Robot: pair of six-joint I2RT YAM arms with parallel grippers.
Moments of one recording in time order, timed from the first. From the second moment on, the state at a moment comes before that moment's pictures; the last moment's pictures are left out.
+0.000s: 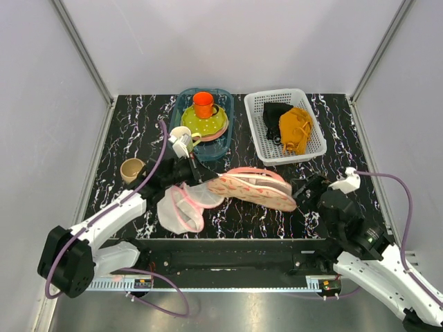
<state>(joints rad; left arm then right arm) -0.51 1.09 0.65 0.05 0.45 -0.82 0.76 0.39 0.63 -0.71 0.59 0.99</state>
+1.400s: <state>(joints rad) -0.55 1.14 0.71 0.08 0.50 -0.76 0.84 1.24 0.96 -0.22 -0.08 -0.20</state>
